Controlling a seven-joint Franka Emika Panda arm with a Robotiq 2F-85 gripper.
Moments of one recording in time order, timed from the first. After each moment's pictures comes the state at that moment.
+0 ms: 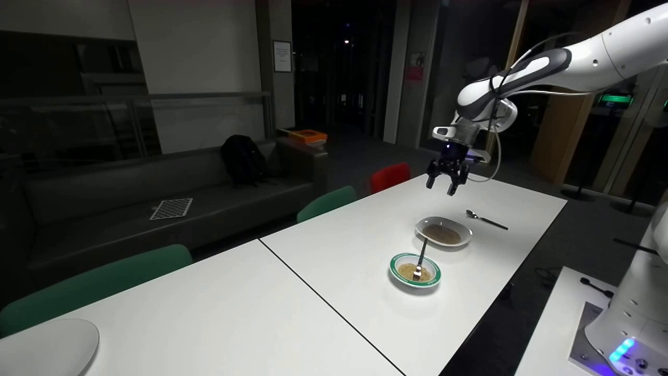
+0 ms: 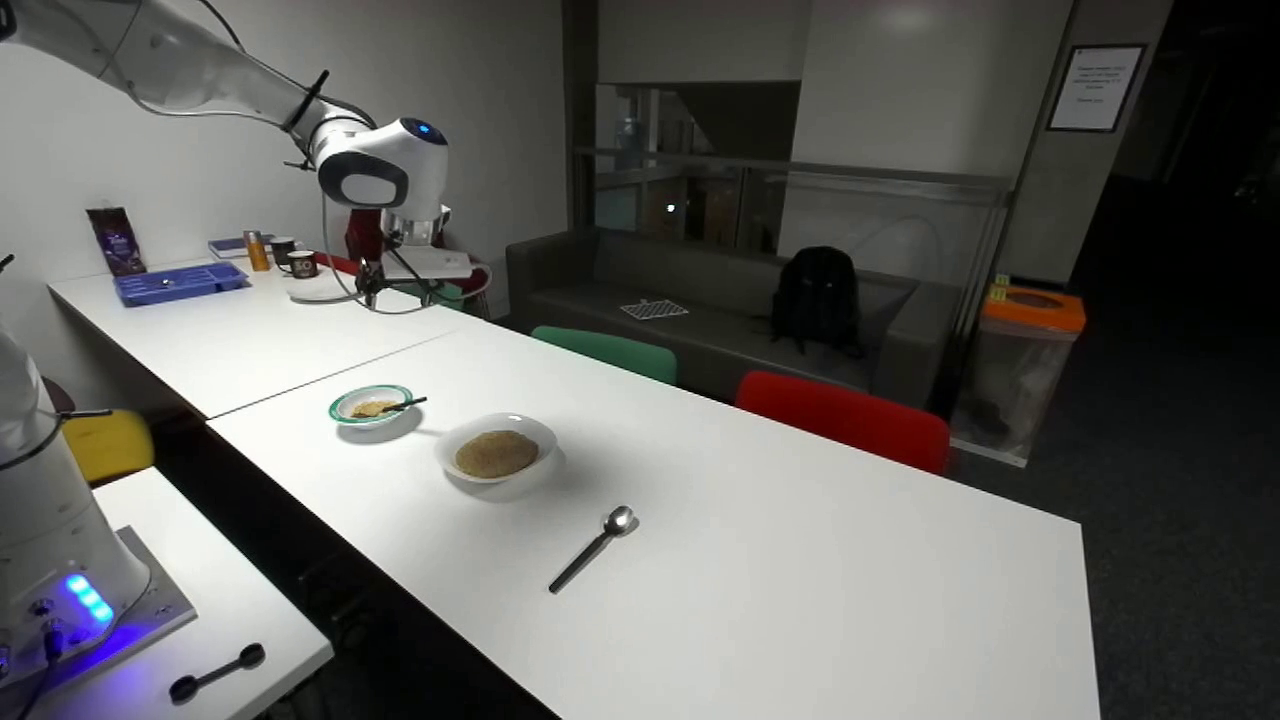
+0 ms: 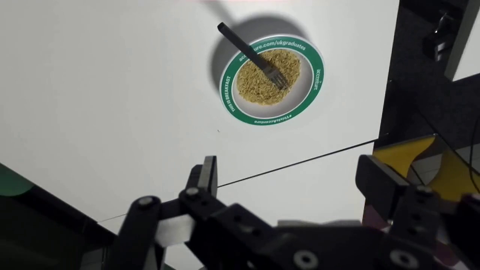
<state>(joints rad) -0.02 -0.04 -0.11 -2.21 0.51 2.07 -1.64</state>
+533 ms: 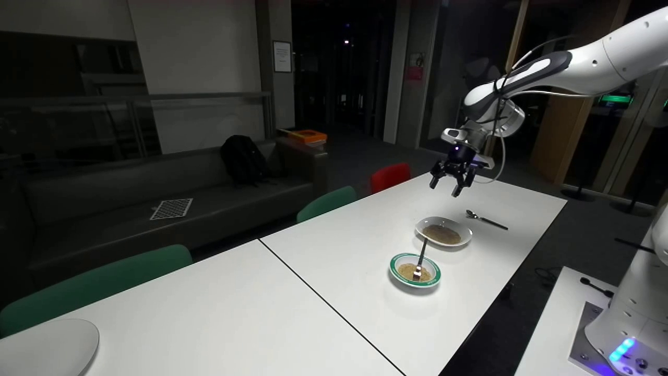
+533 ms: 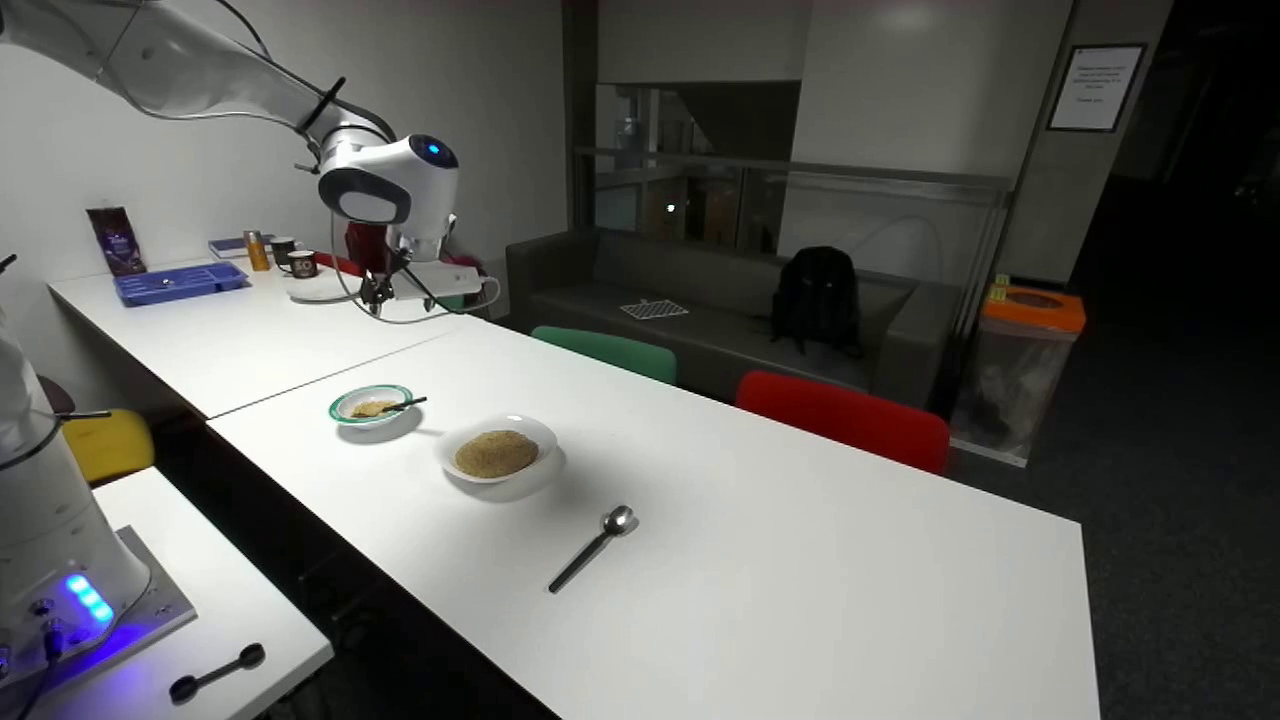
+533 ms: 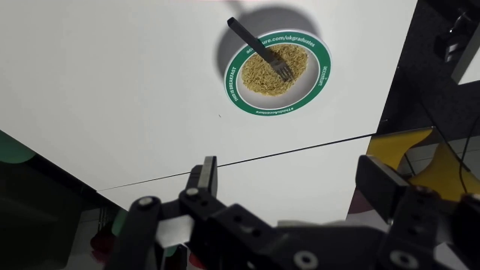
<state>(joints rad) -0.07 -0.04 -0.14 -2.25 0.63 2.08 -1.86</state>
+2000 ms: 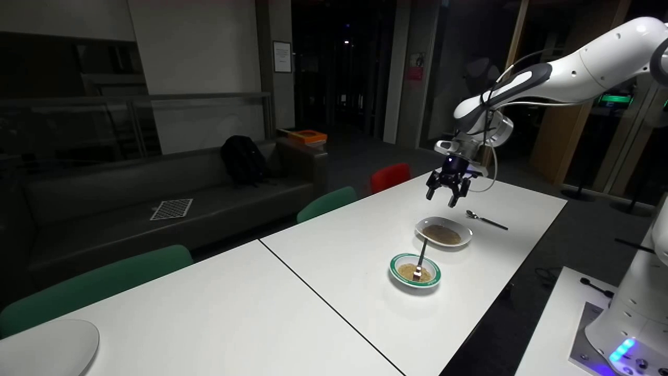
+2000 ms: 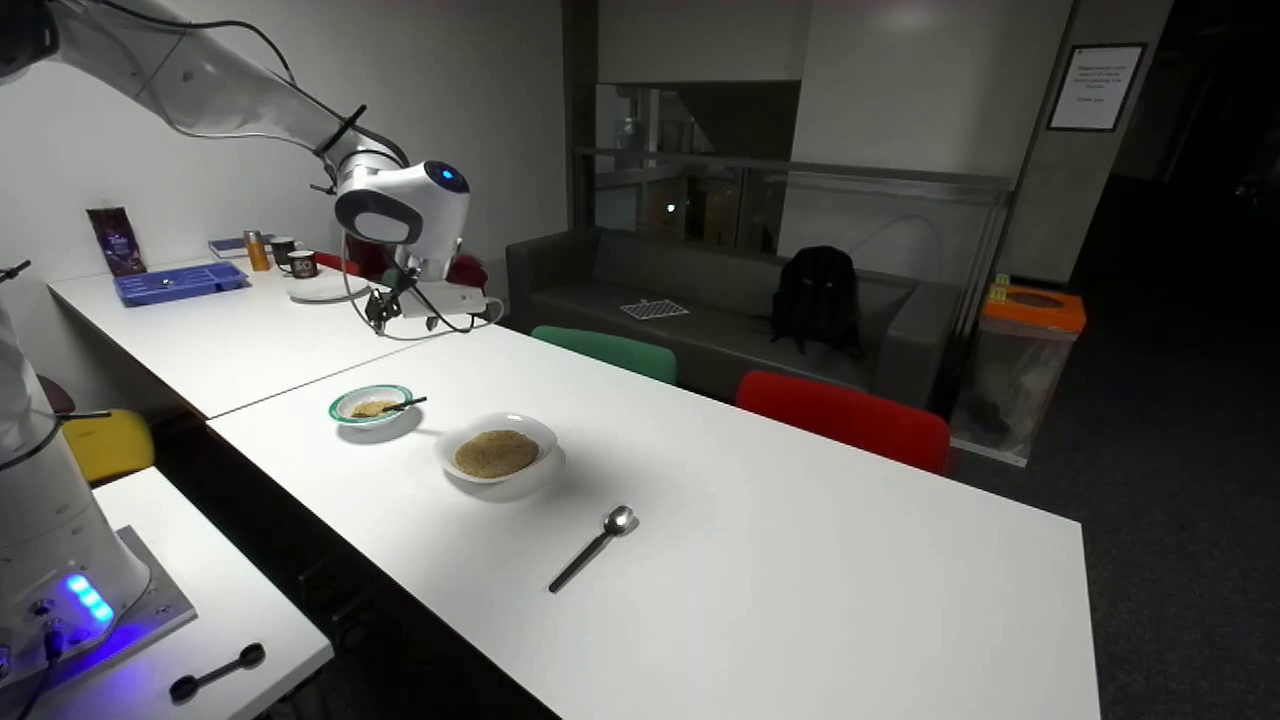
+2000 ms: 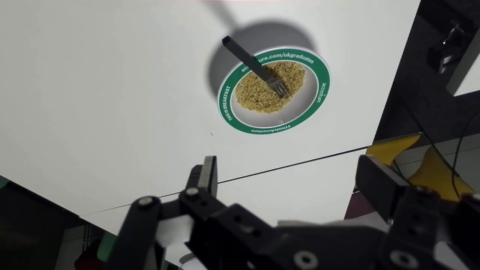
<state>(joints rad) -0.07 0.06 -0.12 -2.23 0.63 2.09 -1.87</state>
